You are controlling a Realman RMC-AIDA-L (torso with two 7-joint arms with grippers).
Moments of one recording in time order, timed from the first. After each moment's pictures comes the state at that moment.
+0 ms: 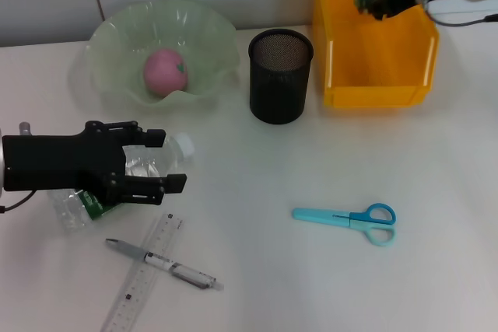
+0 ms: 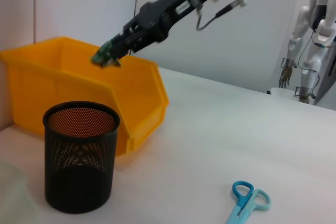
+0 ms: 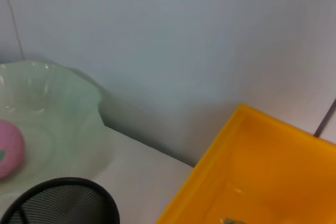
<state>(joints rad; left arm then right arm) -0.48 -2.01 1.05 0.91 1.86 1.57 -1.57 0.78 2.07 -0.97 -1.08 -2.66 -1.05 2.39</state>
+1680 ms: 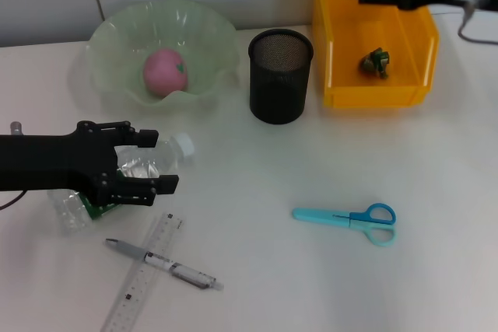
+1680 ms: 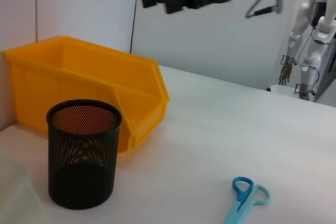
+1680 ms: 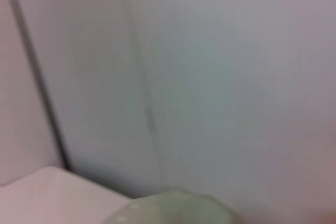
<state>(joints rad) -0.47 -1.99 1.04 0.91 1.86 1.58 -1.56 0.45 2.07 -0.90 -1.23 -1.85 -1.26 1.91</state>
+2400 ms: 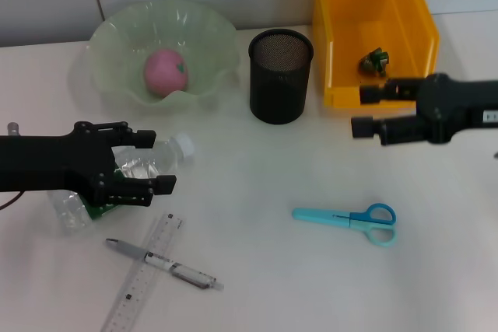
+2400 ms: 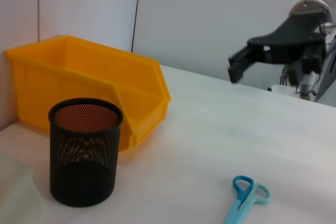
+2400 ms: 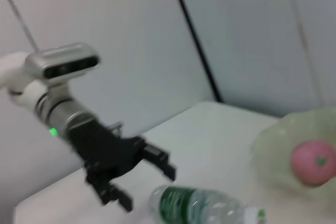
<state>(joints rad) -0.47 -1.99 1.04 0.91 1.86 1.59 -1.56 0.47 1.97 -0.80 -0.87 -1.84 -1.73 1.71</state>
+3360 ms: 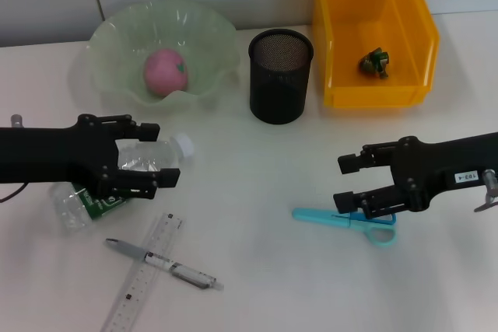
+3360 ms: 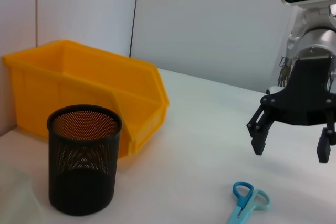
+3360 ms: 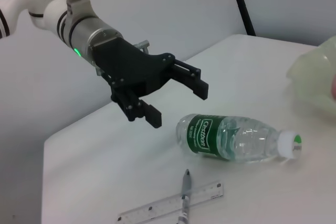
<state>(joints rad) -0.49 -1.99 1.03 0.91 1.86 1.59 -1.57 0.51 2.01 -0.79 -0.78 -2.04 -1.75 1.61</state>
